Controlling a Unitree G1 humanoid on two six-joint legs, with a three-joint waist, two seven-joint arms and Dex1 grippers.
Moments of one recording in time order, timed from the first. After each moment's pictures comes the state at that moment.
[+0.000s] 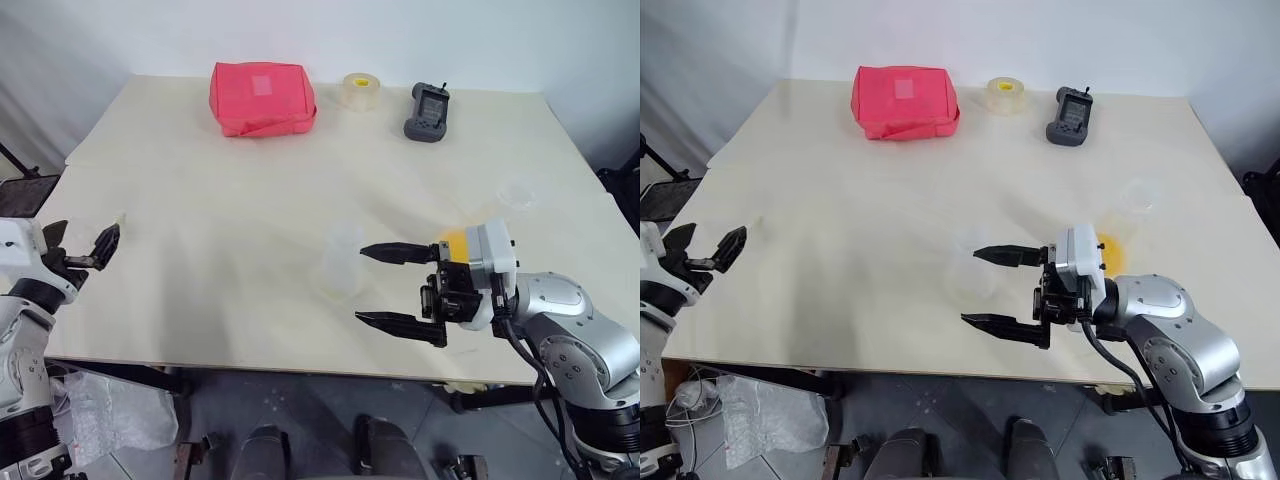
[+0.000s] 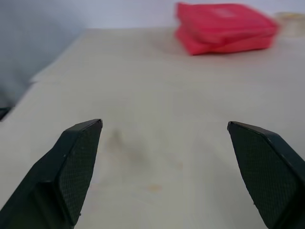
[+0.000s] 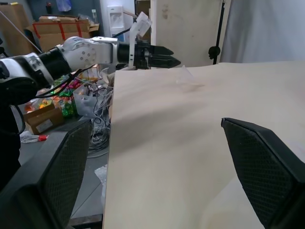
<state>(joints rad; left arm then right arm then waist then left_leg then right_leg) -0.22 0.64 0.63 0.09 -0.42 0.36 -0.38 -0.31 -0.66 -0.03 -0.52 0.79 0.48 0.99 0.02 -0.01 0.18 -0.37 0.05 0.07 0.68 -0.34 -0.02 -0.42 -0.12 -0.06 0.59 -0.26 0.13</state>
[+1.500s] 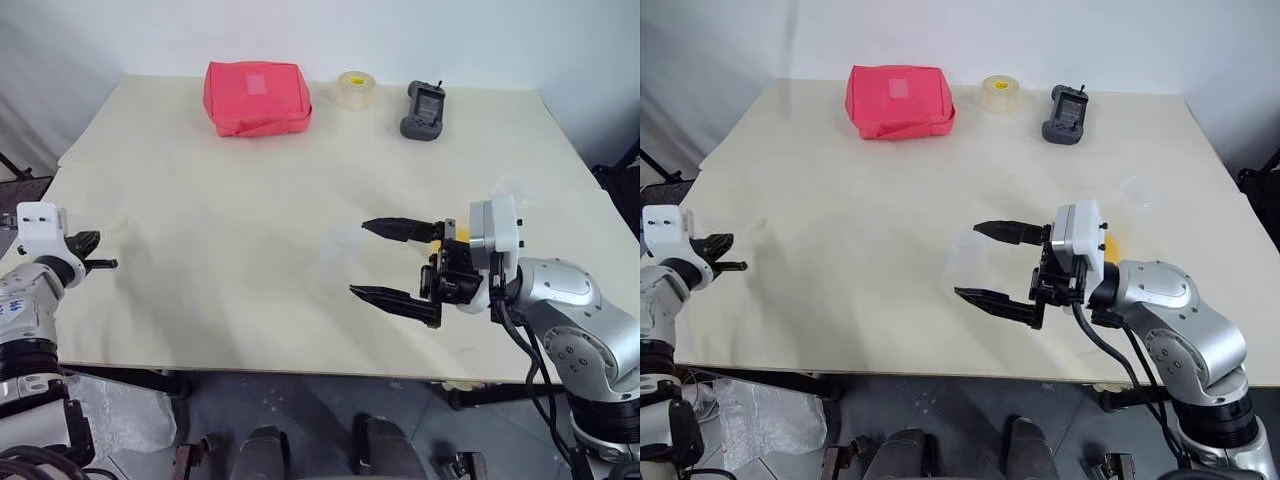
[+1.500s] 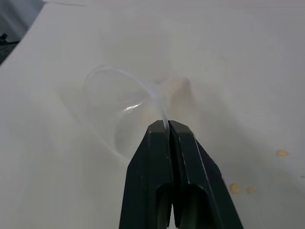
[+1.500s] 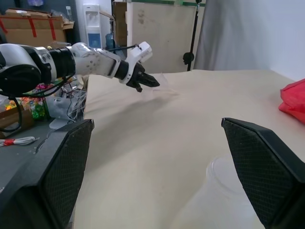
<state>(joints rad) -0.53 0.80 0.41 0.63 -0.24 0.37 -0.39 -0.37 -0.65 -0.05 -0.56 0.79 0.52 0.87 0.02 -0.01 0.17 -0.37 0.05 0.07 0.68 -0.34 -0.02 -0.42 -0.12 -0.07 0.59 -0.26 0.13</state>
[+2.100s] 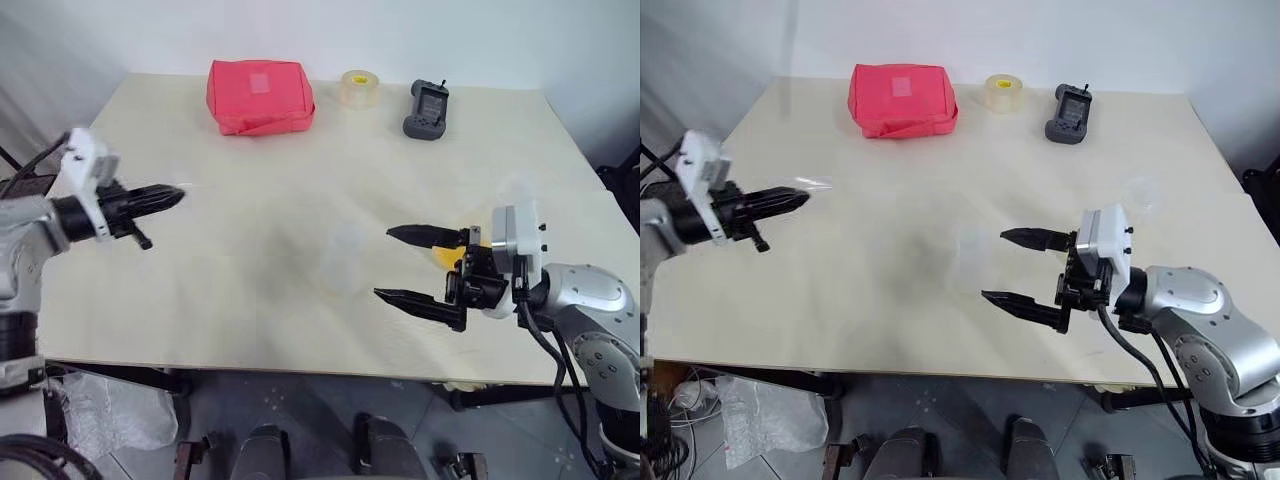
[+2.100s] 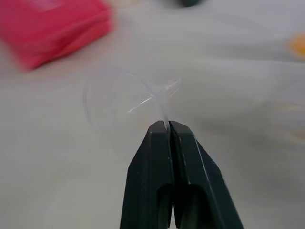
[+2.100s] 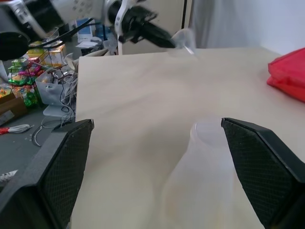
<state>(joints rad) -0.70 0.93 0.16 0.19 -0.45 0.59 -1.04 -0.28 -0.74 -0.14 -0.56 0.81 0.55 0.90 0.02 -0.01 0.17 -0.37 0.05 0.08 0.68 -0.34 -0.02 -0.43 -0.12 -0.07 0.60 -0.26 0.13</state>
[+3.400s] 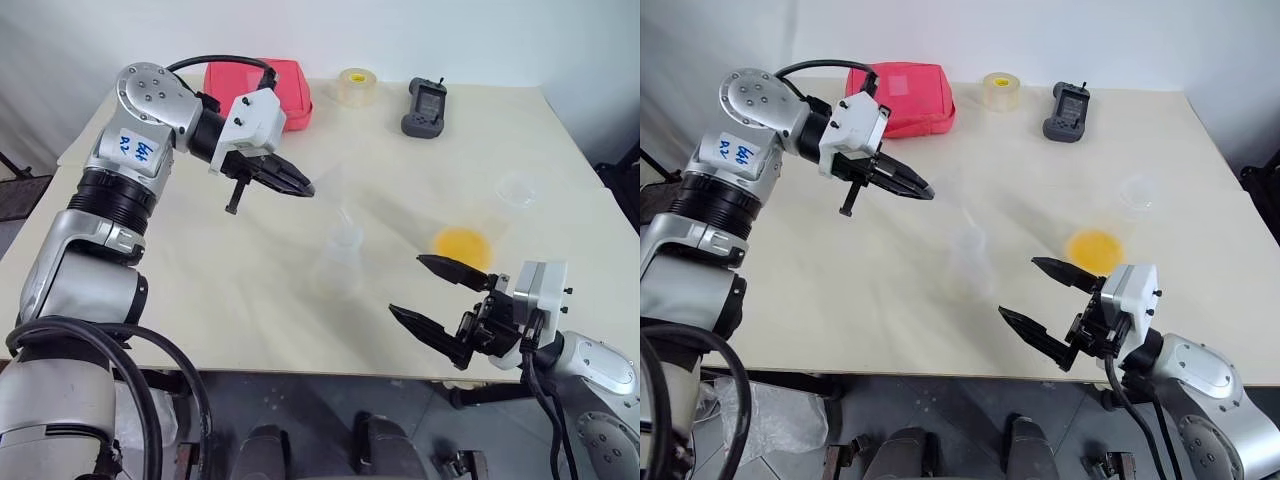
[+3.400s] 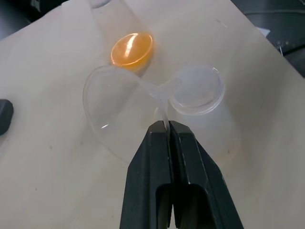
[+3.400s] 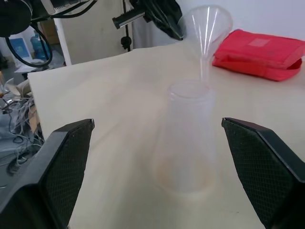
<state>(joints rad) -1.38 0.67 -0.49 0.76 -0.36 -0.16 -1.50 0.12 -0.61 -0.24 -0.74 0.77 0.41 0.72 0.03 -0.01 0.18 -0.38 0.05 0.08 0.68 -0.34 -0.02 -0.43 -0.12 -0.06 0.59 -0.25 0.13</state>
